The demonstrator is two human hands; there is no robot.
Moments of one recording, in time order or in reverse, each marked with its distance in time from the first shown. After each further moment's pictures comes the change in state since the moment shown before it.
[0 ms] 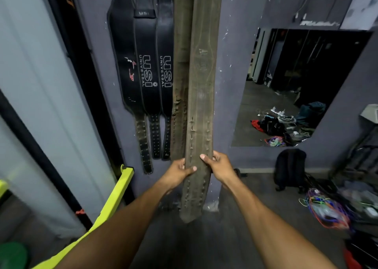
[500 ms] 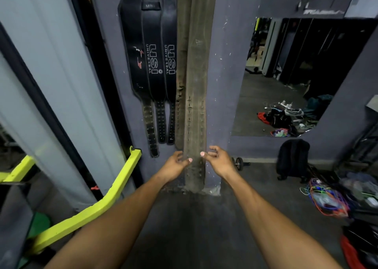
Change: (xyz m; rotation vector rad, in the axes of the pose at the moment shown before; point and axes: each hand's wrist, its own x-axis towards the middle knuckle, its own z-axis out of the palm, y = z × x) left_hand -0.093 -0.001 0.037 0.234 0.167 -0.158; right_hand -0.093 0.006 -0.022 -0.325 -0.015 0.130
